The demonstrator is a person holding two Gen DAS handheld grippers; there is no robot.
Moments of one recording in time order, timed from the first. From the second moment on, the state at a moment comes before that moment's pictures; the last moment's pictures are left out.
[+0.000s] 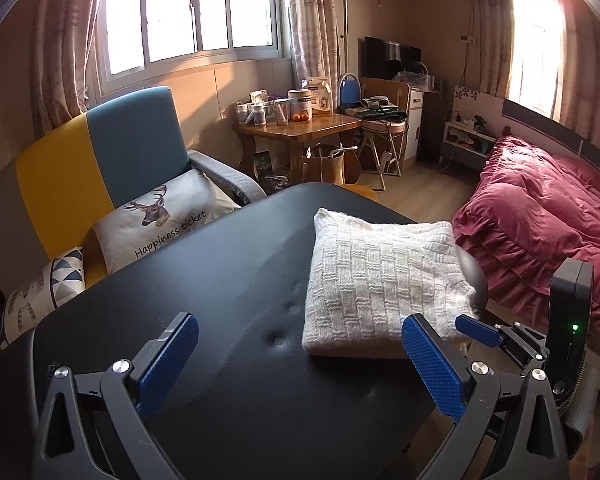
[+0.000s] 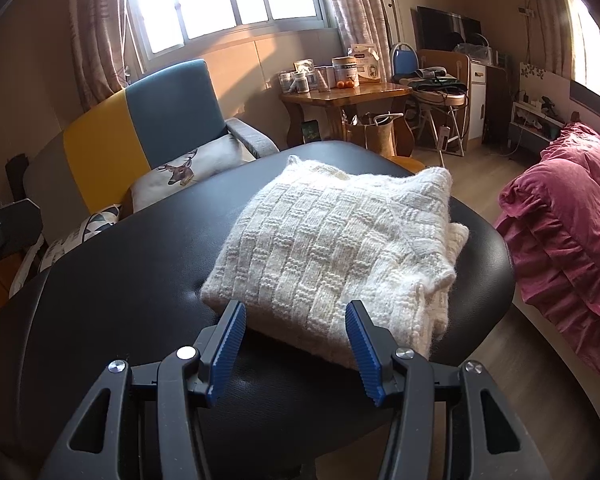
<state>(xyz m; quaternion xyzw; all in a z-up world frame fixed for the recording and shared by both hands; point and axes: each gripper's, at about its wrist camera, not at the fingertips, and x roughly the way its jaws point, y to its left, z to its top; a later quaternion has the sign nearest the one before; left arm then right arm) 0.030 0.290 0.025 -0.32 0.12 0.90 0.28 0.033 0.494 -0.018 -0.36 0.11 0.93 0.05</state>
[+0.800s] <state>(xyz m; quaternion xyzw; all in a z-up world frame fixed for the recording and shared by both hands) 0.042 0.298 0.033 -0.30 0.13 0.89 0.30 0.035 0.493 -0.012 -0.35 0.11 0.93 0.05</state>
